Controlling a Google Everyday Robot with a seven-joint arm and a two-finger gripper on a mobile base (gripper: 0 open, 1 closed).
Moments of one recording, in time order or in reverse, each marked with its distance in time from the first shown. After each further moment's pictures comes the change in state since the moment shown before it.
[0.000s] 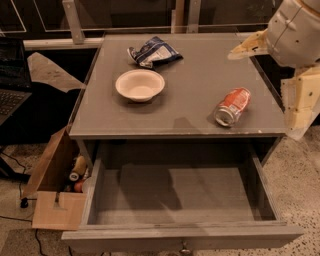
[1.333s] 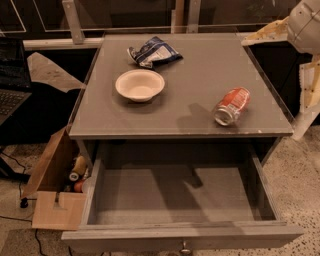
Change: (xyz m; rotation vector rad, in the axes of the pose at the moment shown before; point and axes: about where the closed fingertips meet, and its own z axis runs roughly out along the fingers) arm 0.065 -0.041 0.005 0.075 -0.063 -0.147
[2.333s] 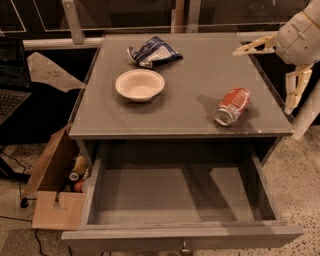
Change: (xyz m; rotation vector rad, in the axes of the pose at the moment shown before) arm 0.042 -0.025 0.051 0.016 -0.153 -0.115
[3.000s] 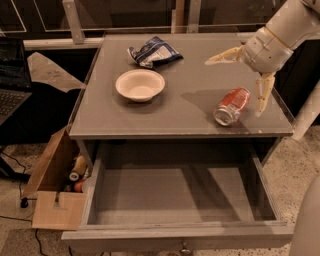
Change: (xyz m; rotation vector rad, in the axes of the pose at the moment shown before) arm -0.014 -0.033 0.059 -0.030 -0.140 -0.101
